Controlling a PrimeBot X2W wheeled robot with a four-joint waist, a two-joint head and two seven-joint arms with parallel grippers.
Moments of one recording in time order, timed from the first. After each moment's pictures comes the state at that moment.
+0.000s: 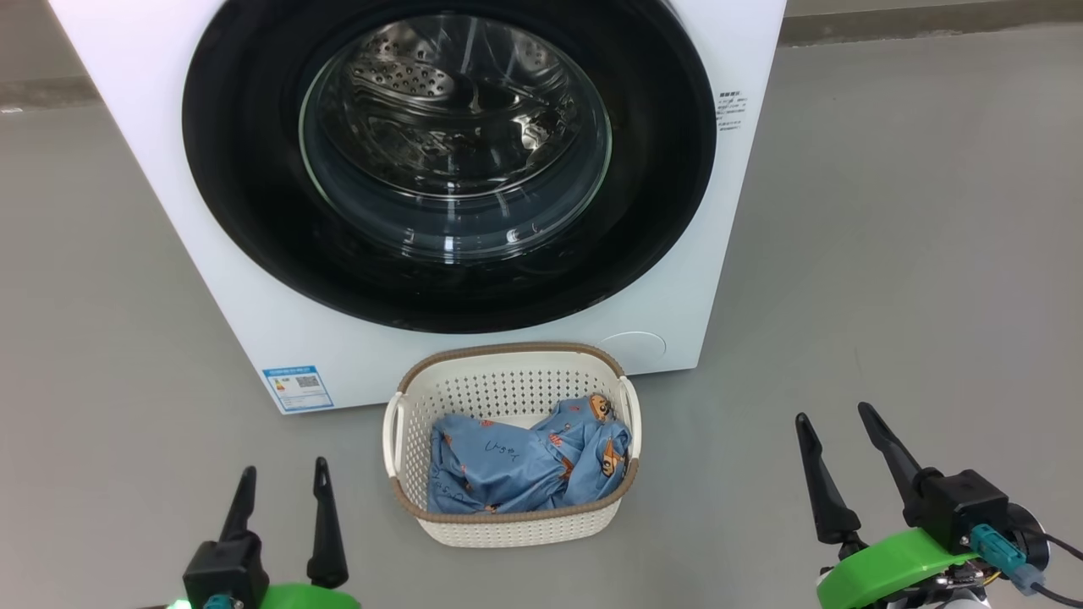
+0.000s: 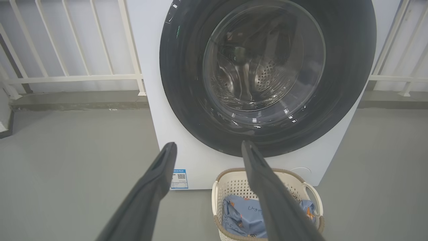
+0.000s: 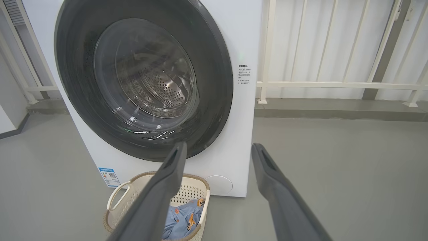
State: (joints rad) left arm -0.02 0.05 -0.17 0.16 -0.19 0.22 -0.24; right arm -0.06 -0.04 -0.04 0.18 0.09 0.13 -0.24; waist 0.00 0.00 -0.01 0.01
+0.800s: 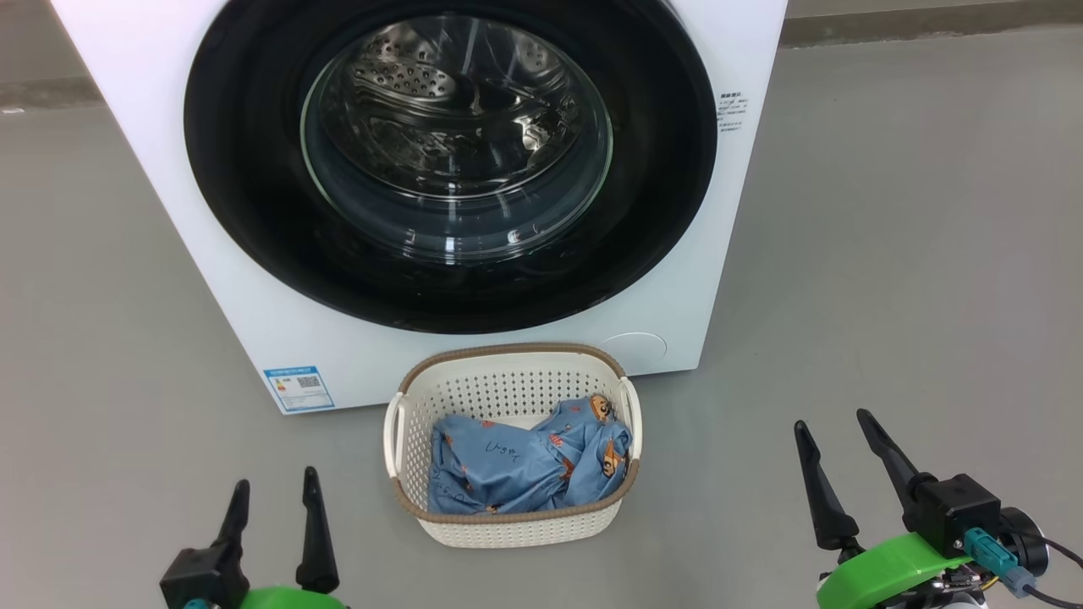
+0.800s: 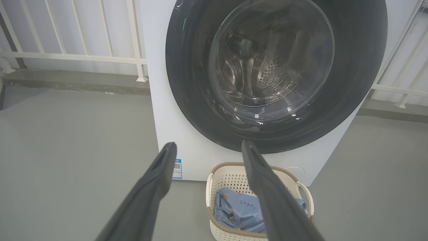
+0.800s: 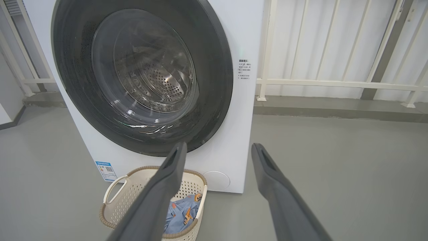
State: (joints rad) left arm -0.02 0.04 -0.14 0.20 -0.28 0.17 -0.25; right arm -0.06 -0.04 -0.05 0.21 0.05 0.13 -0.25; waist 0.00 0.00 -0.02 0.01
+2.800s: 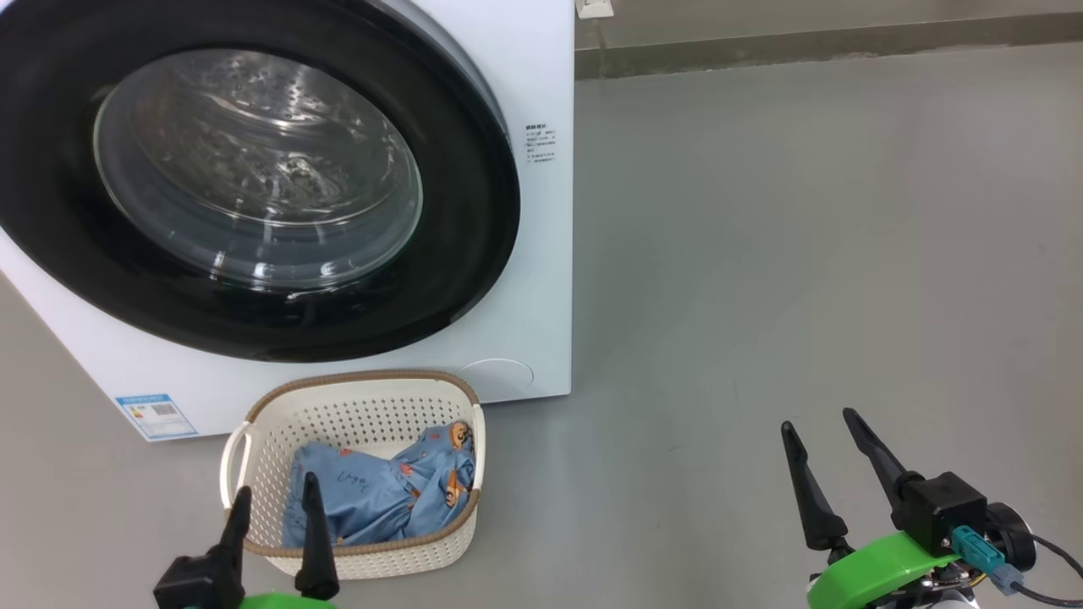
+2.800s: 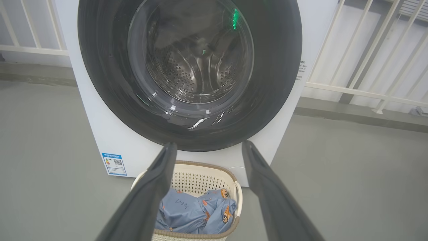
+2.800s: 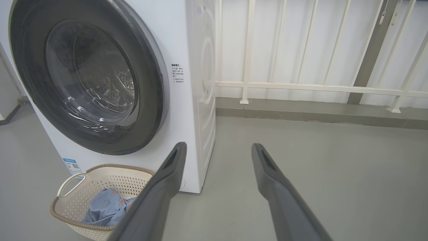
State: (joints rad) left arm 0.00 0.04 -0.14 0.19 -0.31 0.13 -0.25; right arm -0.07 -0.05 -0.02 0.22 0.05 0.13 -0.25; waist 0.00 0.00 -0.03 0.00
